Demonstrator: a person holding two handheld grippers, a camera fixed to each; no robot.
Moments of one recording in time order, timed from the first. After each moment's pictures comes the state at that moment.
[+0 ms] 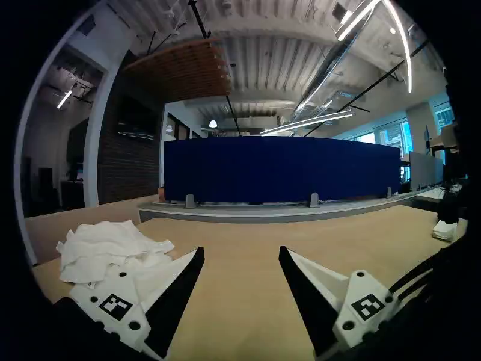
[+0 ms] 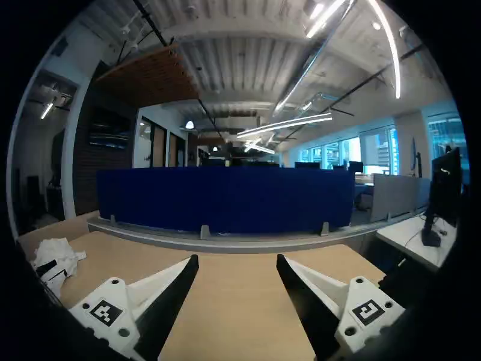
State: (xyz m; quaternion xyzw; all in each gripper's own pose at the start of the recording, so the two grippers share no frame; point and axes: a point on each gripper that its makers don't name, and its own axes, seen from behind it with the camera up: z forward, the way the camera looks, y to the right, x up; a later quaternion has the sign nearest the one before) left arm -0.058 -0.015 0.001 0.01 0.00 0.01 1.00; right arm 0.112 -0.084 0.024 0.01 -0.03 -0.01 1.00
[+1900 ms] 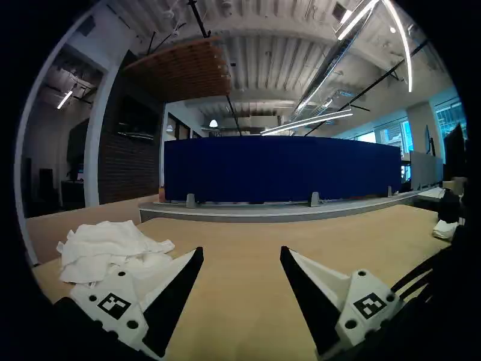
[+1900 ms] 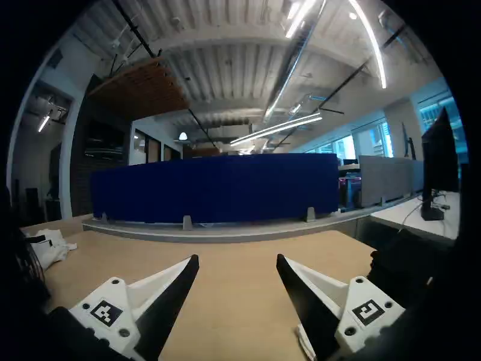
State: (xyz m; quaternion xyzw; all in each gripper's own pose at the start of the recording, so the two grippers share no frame) left arm -0.058 -0.015 0.005 0.02 0.00 0.01 1.00; right arm 0.014 -0.001 0.010 0.01 0.00 0.03 1.00
